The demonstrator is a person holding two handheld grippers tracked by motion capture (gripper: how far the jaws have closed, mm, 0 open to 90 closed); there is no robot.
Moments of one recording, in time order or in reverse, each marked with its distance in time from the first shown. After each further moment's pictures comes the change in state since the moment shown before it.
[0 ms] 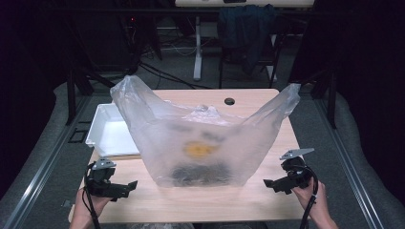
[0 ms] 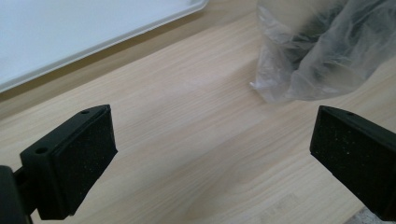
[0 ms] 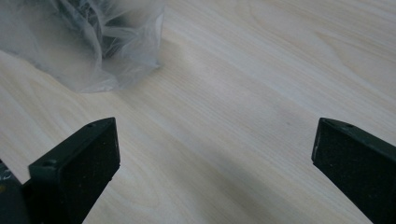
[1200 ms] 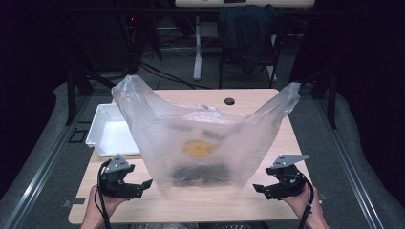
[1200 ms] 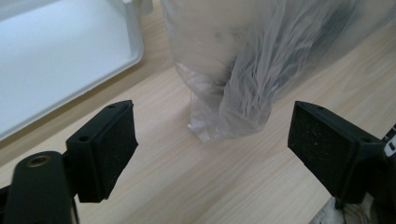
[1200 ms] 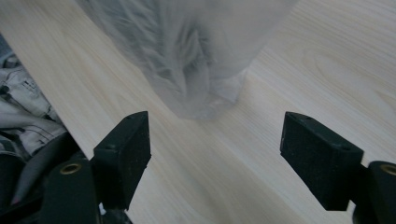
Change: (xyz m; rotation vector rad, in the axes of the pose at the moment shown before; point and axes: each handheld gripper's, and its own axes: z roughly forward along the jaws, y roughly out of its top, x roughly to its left) left arm -0.044 0.025 -0.007 -0.091 -0.091 0.124; right arm 0.054 0.010 -0.021 -0.088 0.064 -0.125
